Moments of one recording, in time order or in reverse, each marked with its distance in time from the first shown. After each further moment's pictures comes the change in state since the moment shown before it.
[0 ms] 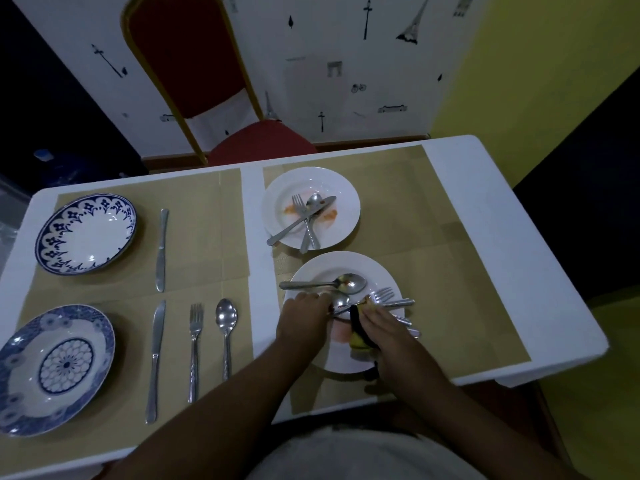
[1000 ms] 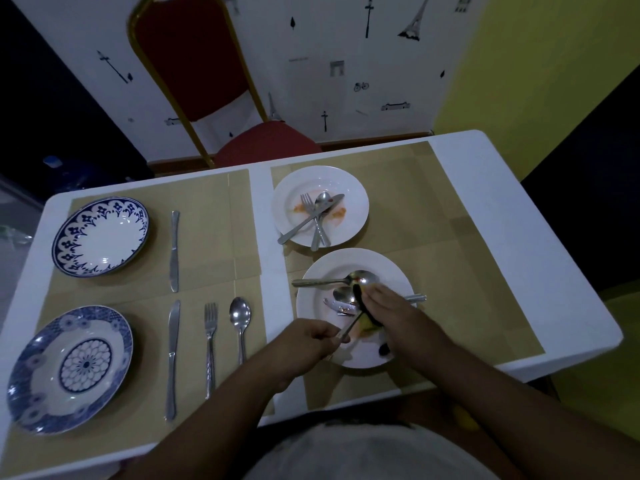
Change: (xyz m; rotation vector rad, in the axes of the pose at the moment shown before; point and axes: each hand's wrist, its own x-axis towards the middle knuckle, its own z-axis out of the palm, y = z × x) left_hand -0.050 -0.006 -0.060 -1.007 -0.505 -0.459; right_hand 0.028 0.002 -0.017 -0.154 -0.075 -0.188
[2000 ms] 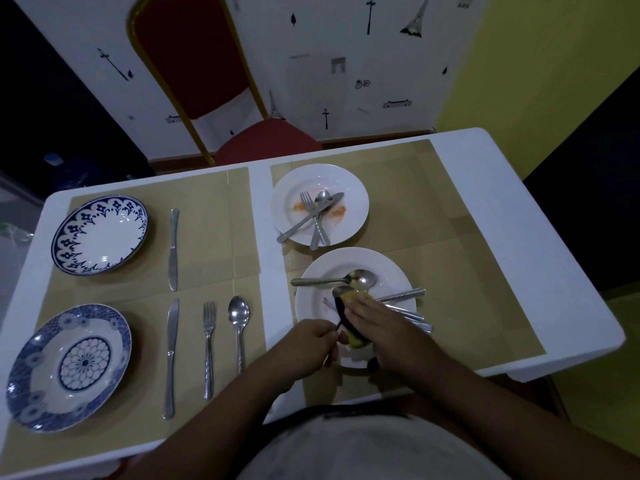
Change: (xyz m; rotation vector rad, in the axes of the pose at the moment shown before) left_hand 0.003 0.009 0.010 0.102 0.022 -0.043; right_hand -0.004 -0.015 0.014 -0.033 0.037 -0.143
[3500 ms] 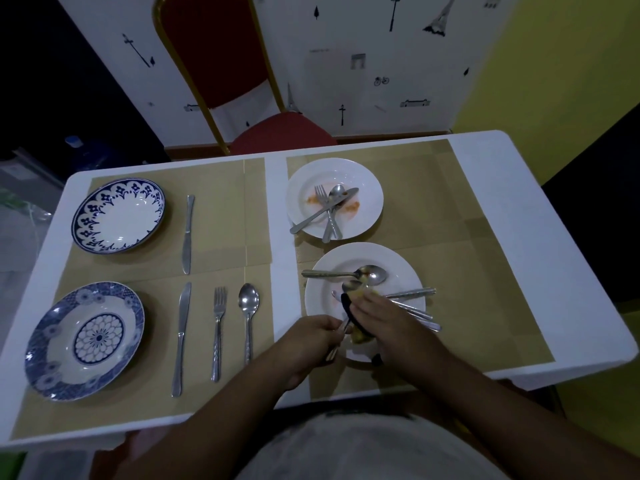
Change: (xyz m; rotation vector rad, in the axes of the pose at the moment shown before) left_hand -0.006 -0.012 0.005 -0.426 0.028 -0.153; right_hand 0.003 -0.002 0.002 0.001 -0.048 -0.029
